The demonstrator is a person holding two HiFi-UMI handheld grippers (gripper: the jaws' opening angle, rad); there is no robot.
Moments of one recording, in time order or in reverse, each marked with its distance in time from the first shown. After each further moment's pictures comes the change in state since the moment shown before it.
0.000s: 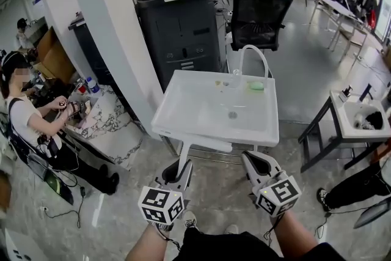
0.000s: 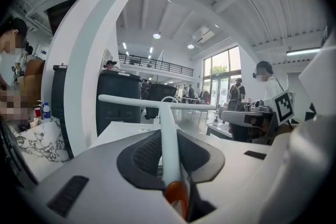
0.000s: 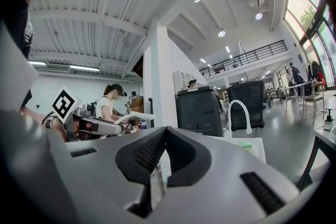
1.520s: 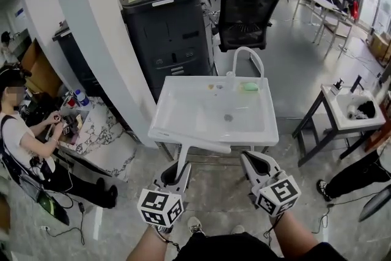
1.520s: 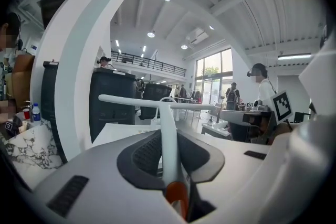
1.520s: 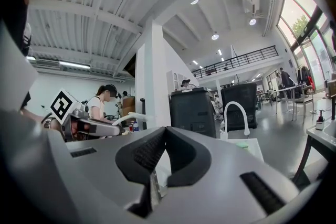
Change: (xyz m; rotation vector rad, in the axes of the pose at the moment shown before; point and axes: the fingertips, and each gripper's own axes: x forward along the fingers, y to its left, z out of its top) left arm 0.012 0.038 0.011 0.008 0.010 -0.103; right arm 0.029 0.012 0.006 0.005 -0.005 -0.106
